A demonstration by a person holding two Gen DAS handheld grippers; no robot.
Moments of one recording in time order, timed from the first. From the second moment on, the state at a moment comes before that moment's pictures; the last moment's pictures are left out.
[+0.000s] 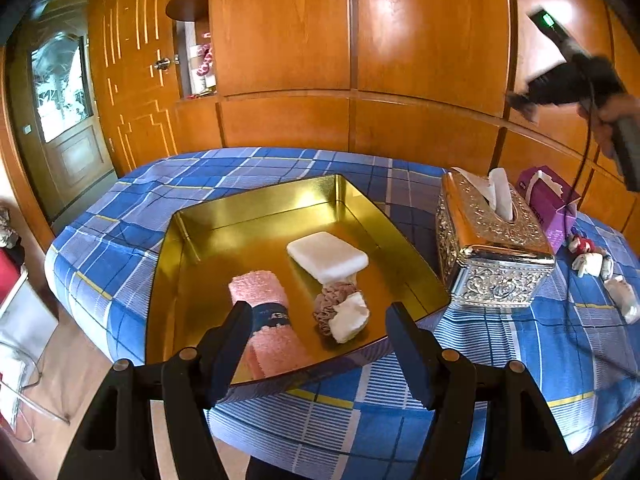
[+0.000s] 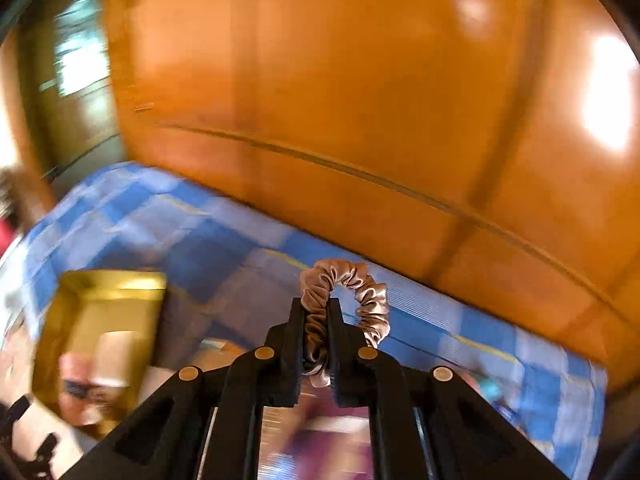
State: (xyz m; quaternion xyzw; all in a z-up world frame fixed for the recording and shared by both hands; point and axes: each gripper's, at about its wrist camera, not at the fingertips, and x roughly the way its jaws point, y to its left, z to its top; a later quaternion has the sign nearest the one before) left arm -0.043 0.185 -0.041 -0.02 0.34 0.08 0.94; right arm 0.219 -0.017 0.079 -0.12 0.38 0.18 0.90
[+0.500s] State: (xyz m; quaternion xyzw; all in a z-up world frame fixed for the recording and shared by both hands) left arm -0.064 0.262 -0.041 -0.09 0.32 0.19 0.92; right arm 0.089 0.151 -0.030 -0.27 0.39 0.36 0.81
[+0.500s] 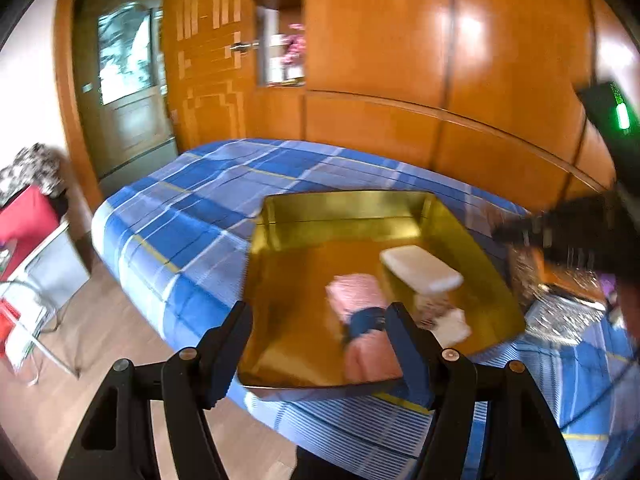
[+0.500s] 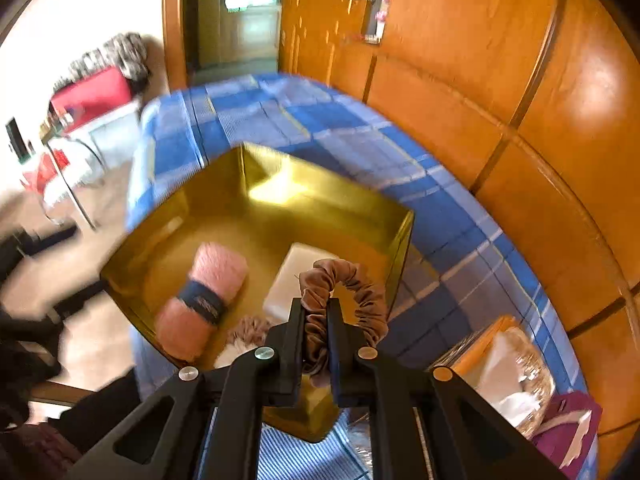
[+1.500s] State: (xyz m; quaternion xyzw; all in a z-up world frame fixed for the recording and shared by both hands) left arm -0.067 0.281 -0.050 -0.11 0.32 0.22 0.92; right arm 0.033 0.163 -0.006 -0.25 0.25 0.25 0.90
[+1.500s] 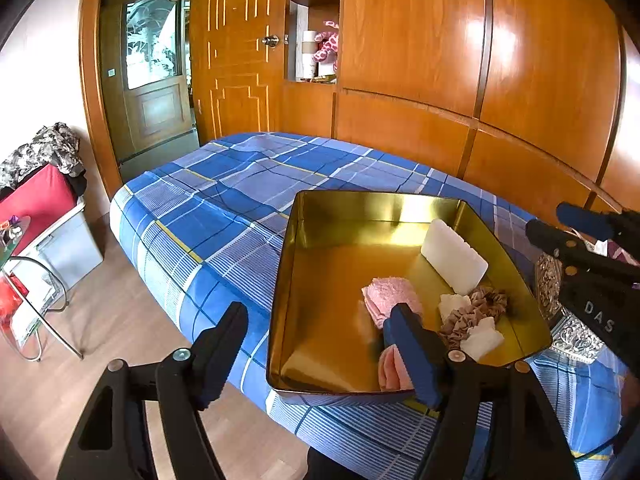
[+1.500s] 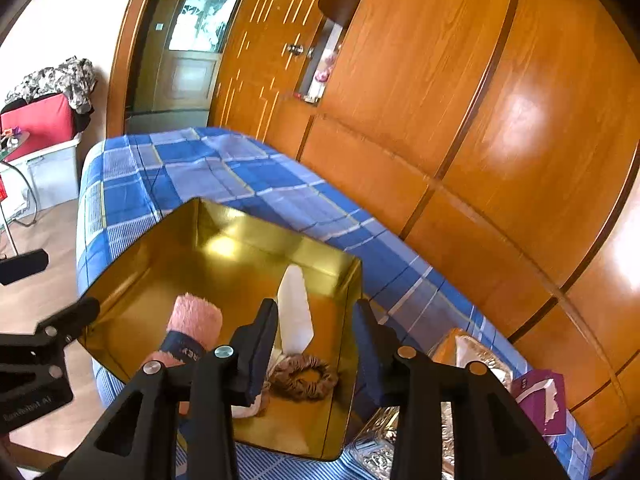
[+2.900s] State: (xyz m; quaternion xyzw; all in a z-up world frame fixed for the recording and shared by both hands) left arm -0.070 0.234 -0.017 -0.06 0.29 0.19 0.94; right arm 0.020 0.101 0.032 -0.21 0.20 0.19 0.94
